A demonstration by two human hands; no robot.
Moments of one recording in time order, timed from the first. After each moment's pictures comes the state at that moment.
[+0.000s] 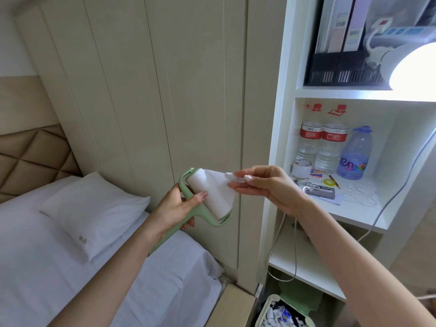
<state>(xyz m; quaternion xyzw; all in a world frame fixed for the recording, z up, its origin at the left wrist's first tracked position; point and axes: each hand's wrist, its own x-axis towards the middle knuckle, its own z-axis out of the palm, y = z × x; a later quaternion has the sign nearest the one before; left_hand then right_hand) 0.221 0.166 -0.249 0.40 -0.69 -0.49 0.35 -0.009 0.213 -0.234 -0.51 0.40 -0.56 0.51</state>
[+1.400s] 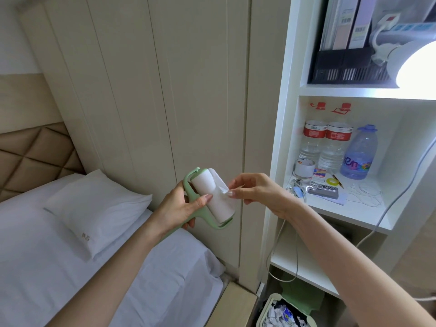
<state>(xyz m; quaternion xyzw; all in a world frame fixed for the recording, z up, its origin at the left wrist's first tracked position) 0.222 0.160 -0.257 0.39 -0.73 -0.44 0.35 0.007 0.201 -0.242 -0.62 0.52 -0.42 0.41</state>
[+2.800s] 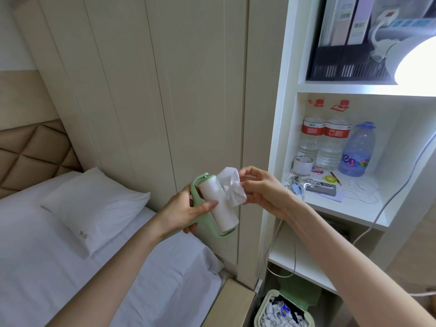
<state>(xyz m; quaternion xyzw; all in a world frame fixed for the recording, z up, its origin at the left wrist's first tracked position) 0.217 0.163 -0.263 0.36 -0.76 -0.46 0.27 -0.001 0.200 -0.253 -0.49 0.42 -0.54 0.54</state>
